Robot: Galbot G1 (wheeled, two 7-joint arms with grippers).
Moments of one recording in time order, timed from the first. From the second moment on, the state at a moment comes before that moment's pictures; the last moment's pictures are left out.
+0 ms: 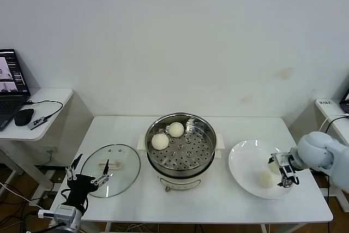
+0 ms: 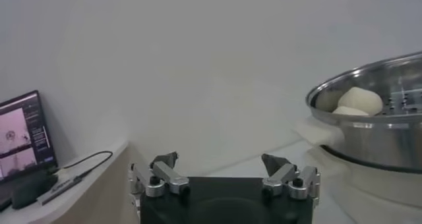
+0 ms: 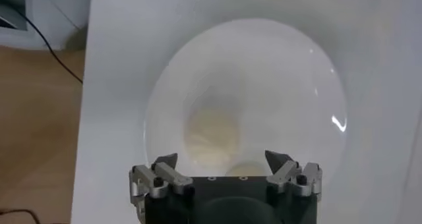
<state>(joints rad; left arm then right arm) 1.67 -1.20 -0.66 -2.18 -0.03 0.15 -0.06 -0.18 0.34 -0.72 1.63 -0.19 -0.29 -1.00</state>
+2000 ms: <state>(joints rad) 1.67 -1.20 -0.65 -2.22 -0.02 0.15 -0.06 0.28 0.42 -0.89 1.65 0.04 -0.34 -1.05</state>
